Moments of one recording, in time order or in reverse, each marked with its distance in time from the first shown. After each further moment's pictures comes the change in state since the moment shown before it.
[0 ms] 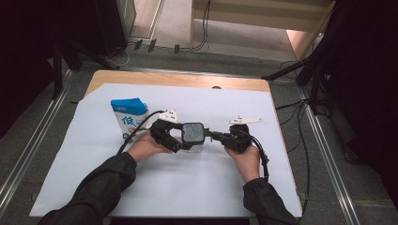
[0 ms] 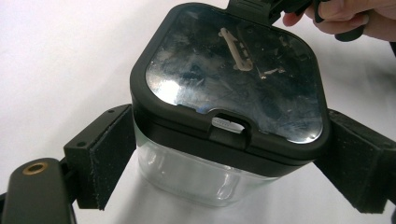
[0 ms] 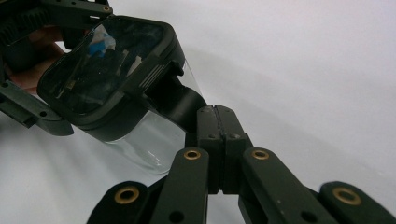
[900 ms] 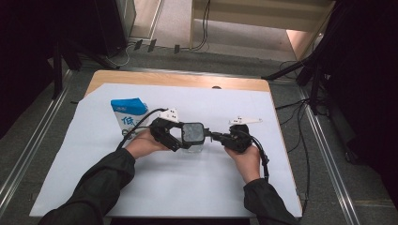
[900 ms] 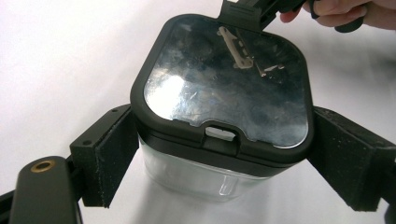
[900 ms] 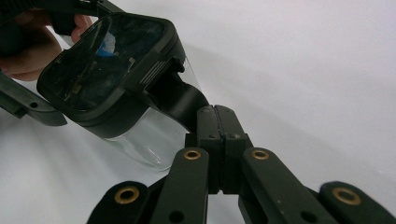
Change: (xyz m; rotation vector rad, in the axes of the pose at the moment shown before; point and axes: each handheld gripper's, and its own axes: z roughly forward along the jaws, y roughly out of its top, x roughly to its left) left arm -0.004 0.011 -0.009 0.040 0.017 0.045; right arm 0.000 -0.001 0.000 0.009 0.000 0.000
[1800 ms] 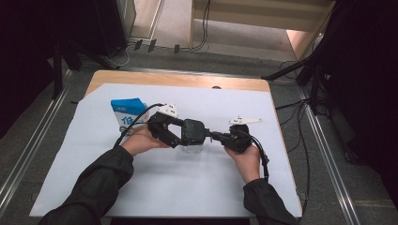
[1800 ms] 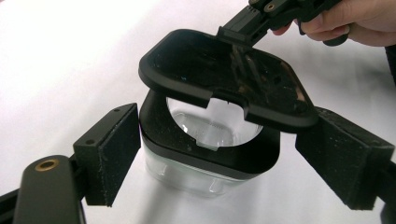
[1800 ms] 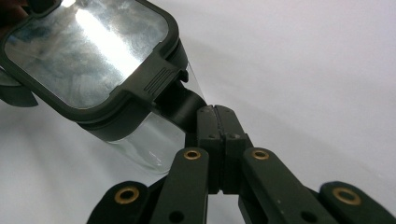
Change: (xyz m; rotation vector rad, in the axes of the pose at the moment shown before) left arm -0.006 0.018 -0.017 0.040 0.020 -0.008; right arm 0.002 0.001 -0.001 -0.009 0.002 -0.008
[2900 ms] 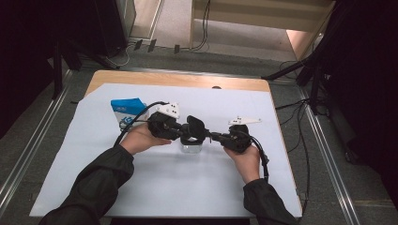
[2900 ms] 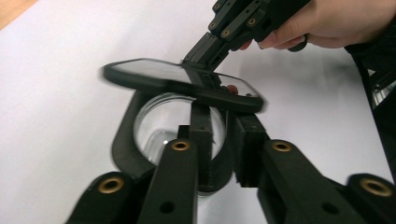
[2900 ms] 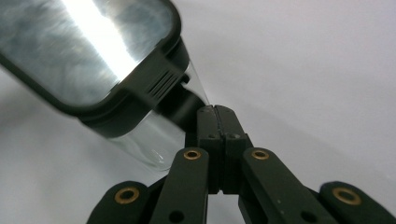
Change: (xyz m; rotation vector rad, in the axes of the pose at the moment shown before) left arm -0.013 0.018 -0.012 -0.006 -0.062 0.093; right arm 0.001 -0.001 0.001 0.007 0.012 -0.003
